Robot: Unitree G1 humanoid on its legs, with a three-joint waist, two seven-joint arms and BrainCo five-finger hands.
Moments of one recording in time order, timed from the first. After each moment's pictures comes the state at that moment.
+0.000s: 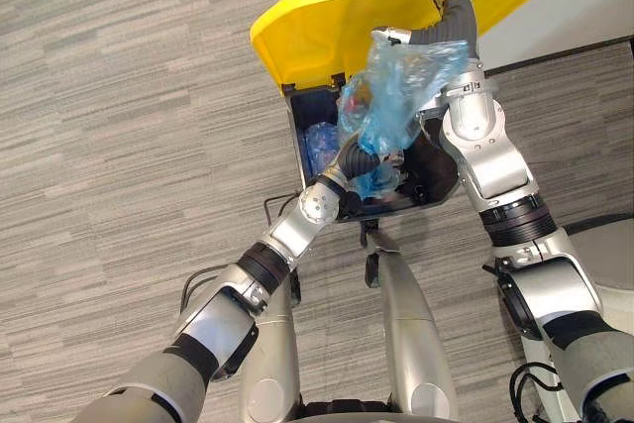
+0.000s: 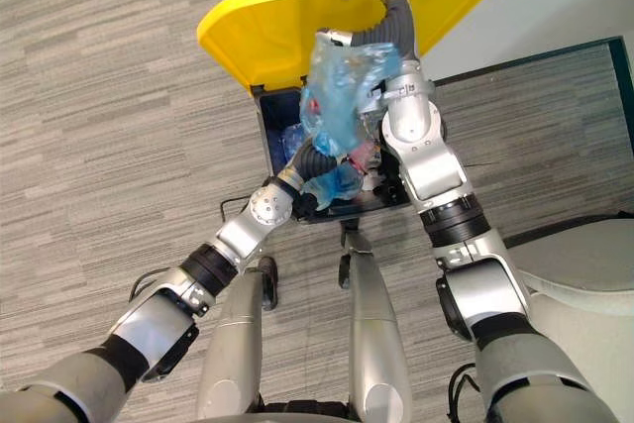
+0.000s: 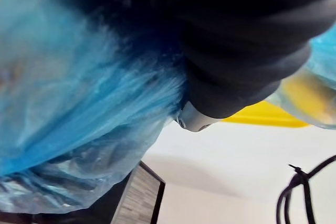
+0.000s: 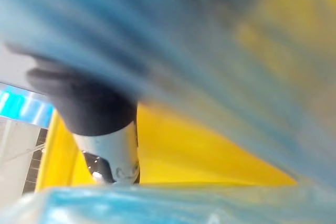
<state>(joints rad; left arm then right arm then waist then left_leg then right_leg) -0.82 0.12 -0.53 0.57 -0.03 -0.06 0.14 -0.96 -0.39 0.24 0.24 0.09 0.02 -0.29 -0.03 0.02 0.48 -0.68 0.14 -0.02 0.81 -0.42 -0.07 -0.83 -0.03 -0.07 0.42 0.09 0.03</state>
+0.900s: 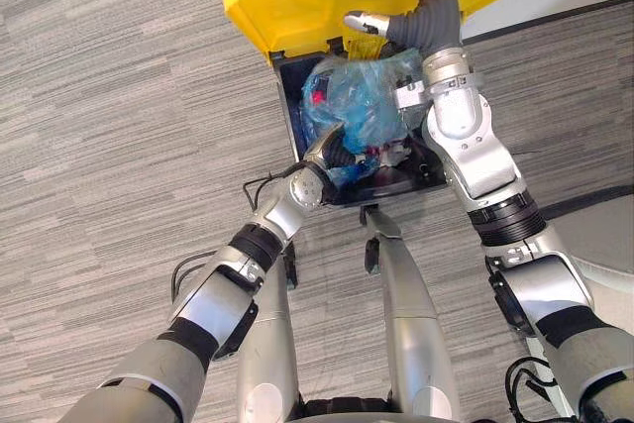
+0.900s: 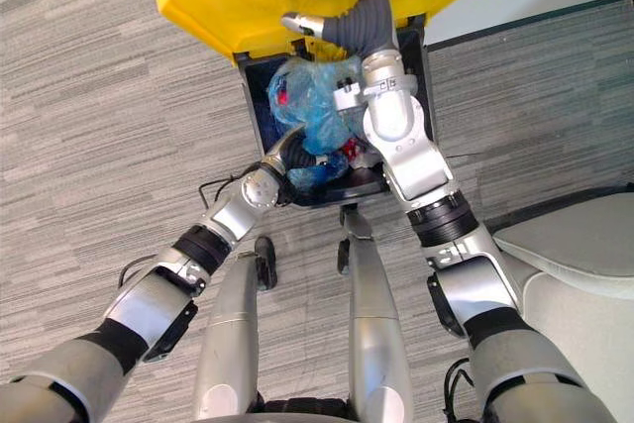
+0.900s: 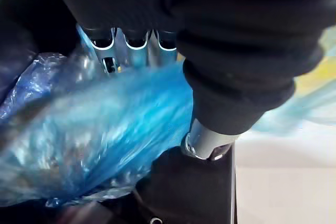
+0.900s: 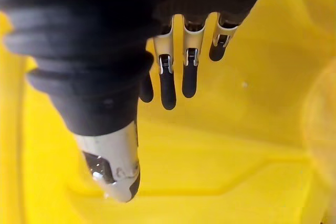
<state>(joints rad) -0.90 0.14 -0.47 0.73 0.25 0.00 0.09 -0.99 -0.36 0.29 0.19 0.11 -0.02 -0.28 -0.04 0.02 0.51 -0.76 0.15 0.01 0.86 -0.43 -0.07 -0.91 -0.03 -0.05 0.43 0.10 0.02</state>
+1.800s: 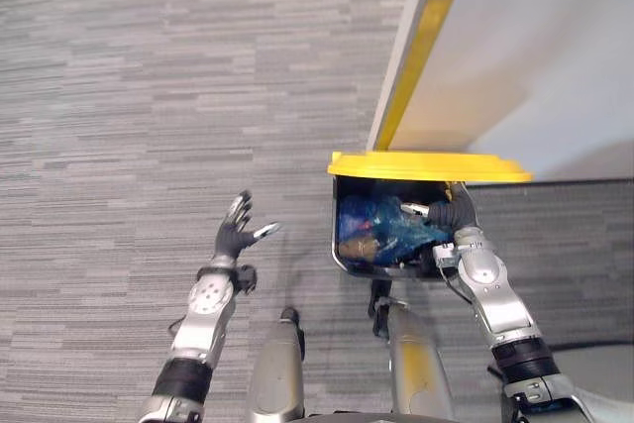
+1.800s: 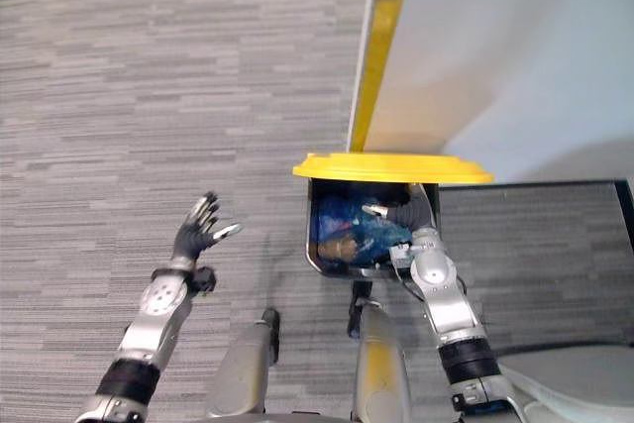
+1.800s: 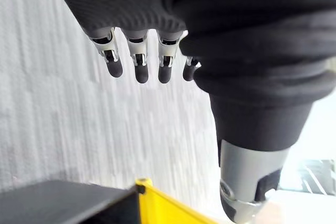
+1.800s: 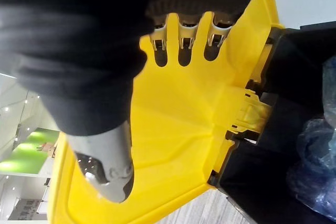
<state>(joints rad) -0.03 0.24 0.02 0.39 -0.17 -0.11 0.04 -0.20 -0.27 0.08 0.19 -0.06 -0.02 -0.16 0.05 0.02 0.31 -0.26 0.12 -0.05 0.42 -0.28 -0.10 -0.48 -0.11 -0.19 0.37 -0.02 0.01</state>
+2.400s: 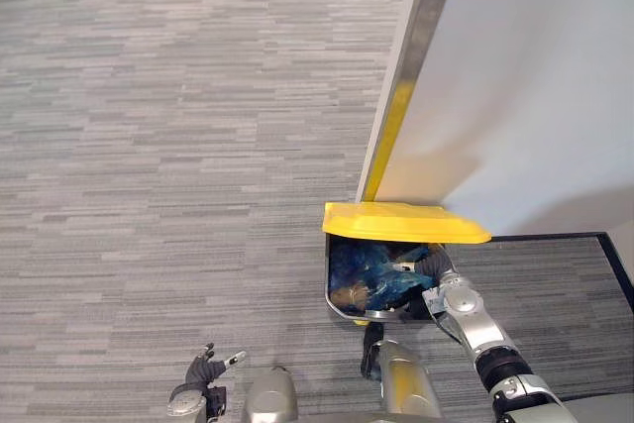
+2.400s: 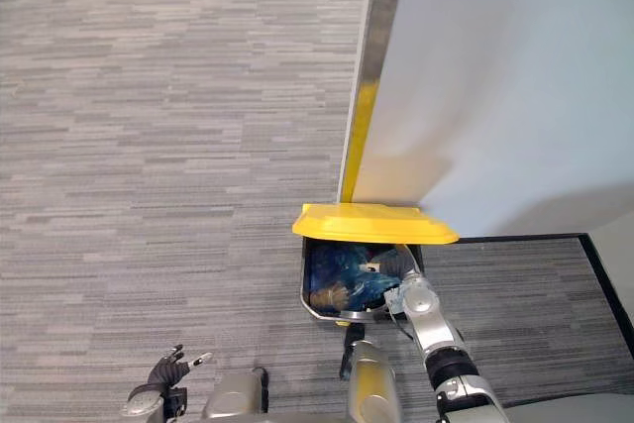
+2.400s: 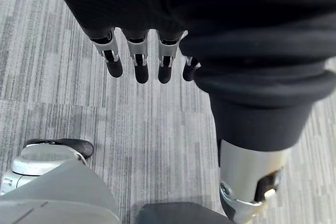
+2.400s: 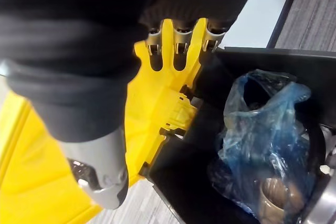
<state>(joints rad) 0.09 0.17 0.17 0.92 -0.01 -0.04 0.02 -0.20 -0.23 0.10 0.62 -0.18 -0.02 -0.06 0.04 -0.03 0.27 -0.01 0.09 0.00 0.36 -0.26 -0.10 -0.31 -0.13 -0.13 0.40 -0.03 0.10</state>
